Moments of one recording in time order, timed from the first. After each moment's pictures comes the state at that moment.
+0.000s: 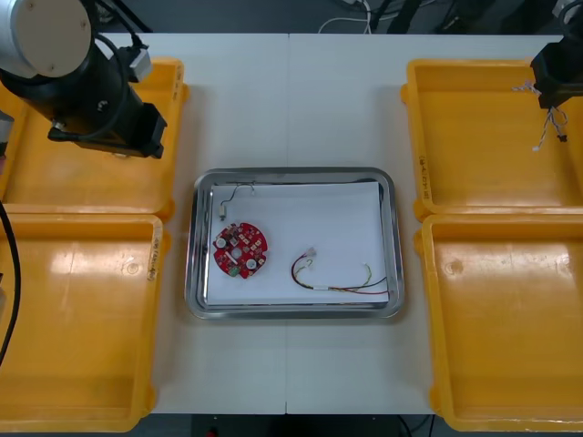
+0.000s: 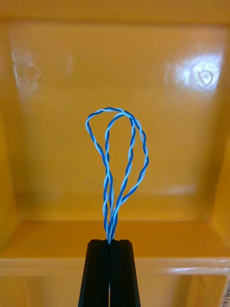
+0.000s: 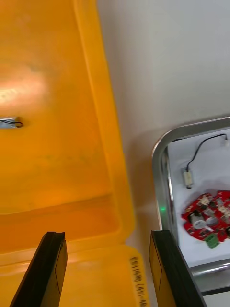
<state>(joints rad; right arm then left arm) -1.08 -0.54 -0.31 -1.19 -0.27 1.91 1.72 -0.81 0.58 -0.11 -1.70 0.65 1.91 -1.32</state>
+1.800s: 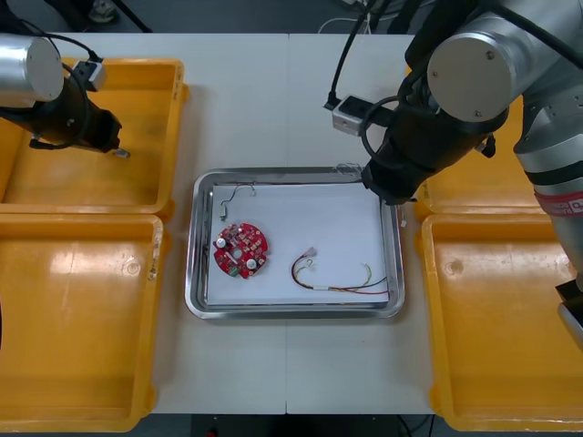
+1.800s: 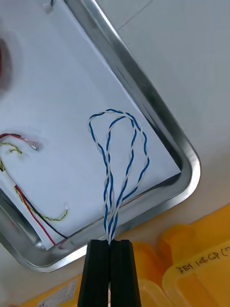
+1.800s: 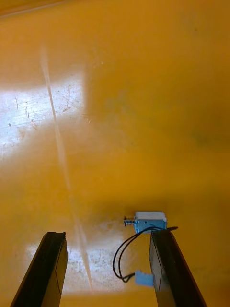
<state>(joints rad) -0.84 -0.48 0.32 -1.79 -0.77 1.90 1.80 -0.87 0.64 -0.11 -1.07 0.57 1.31 -1.67</state>
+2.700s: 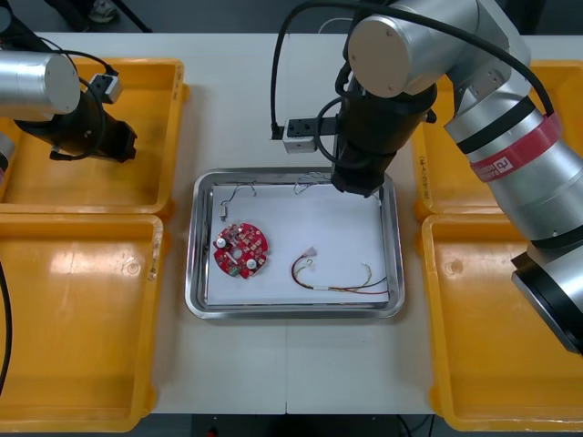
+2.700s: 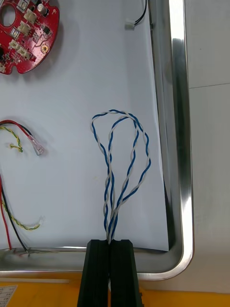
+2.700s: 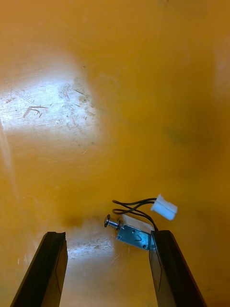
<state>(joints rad) -1.02 -0.37 0.43 -1.45 -0.76 1.82 2.28 -0.87 0.61 -0.14 -1.01 0.62 1.26 -1.67</state>
